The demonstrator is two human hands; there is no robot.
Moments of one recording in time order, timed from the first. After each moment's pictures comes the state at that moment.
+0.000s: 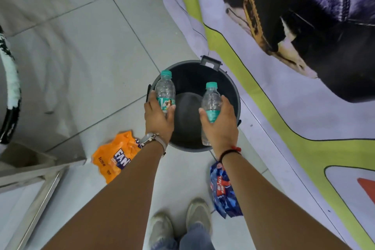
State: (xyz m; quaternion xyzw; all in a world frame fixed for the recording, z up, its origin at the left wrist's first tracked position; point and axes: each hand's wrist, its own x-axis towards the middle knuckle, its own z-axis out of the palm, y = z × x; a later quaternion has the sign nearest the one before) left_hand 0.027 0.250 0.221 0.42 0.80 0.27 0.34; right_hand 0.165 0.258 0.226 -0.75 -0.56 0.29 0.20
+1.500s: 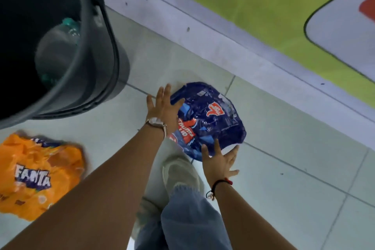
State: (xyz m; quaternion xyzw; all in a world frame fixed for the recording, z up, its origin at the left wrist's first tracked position) left_hand 0.225 0.150 -0.027 0.83 0.42 -0.28 0.26; right_hand 0.306 -0.018 -0.022 -0.90 -0.11 0.42 -0.02
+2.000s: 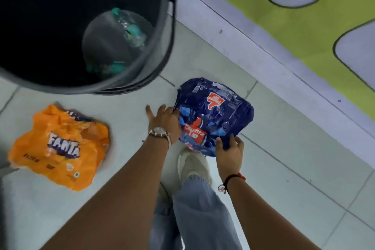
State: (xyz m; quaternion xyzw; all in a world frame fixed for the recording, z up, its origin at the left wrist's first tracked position) left_hand 0.156 0.123 0.006 0.75 0.52 -0.27 0.31; right_hand 0.289 0.000 0.003 -0.90 -0.17 0.37 0.12
